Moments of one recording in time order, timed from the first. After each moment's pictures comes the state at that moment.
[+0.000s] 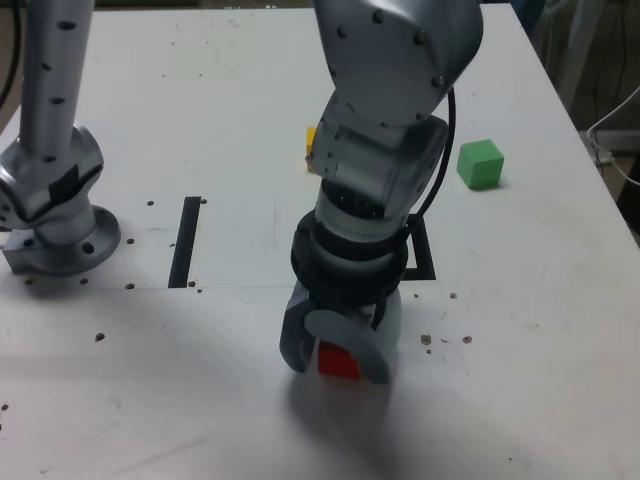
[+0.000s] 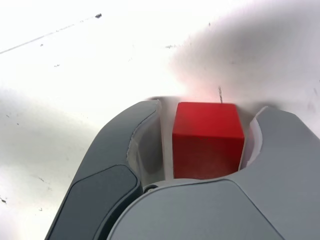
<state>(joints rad) -0.51 2.09 -1.45 1.11 -0.01 -0.29</state>
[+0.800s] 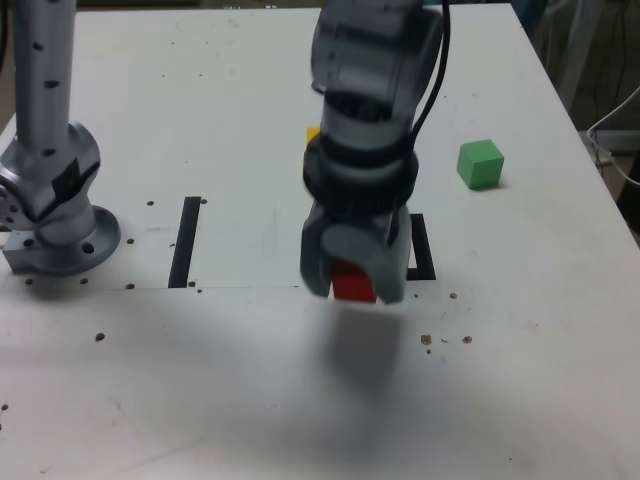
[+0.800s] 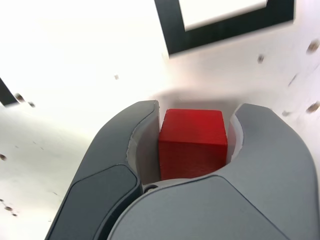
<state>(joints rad) -0.37 1.98 -1.47 1.17 0.07 -0.16</state>
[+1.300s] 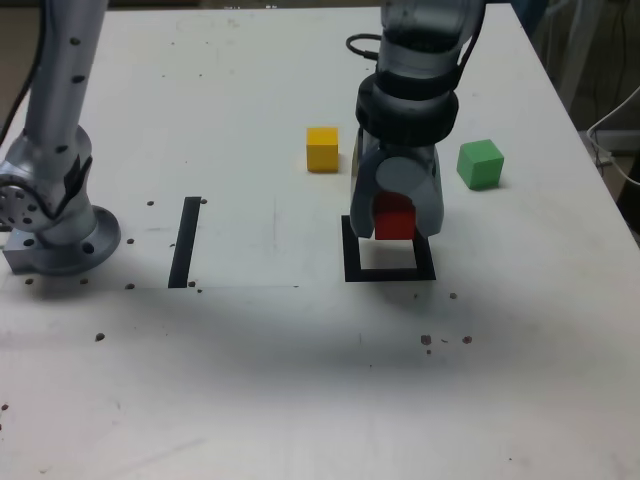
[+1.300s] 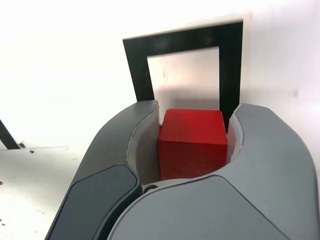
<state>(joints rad) -0.10 2.06 -1.58 1.21 0.05 -0.04</state>
